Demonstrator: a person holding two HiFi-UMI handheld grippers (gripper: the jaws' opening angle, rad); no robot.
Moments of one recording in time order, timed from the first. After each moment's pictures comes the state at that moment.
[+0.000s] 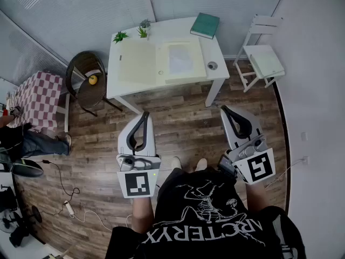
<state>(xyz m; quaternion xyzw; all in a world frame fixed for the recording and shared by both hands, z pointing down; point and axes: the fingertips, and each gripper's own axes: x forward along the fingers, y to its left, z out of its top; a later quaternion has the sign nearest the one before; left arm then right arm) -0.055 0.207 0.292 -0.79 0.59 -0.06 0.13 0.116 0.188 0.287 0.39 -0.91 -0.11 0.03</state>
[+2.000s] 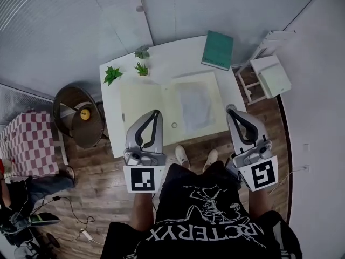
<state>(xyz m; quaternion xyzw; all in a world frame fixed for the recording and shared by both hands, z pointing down) -0.158 -0.169 0.348 -0.85 0.51 -0.09 0.06 0.004 -0.154 0.311 0.45 -0.88 -0.11 0.09</state>
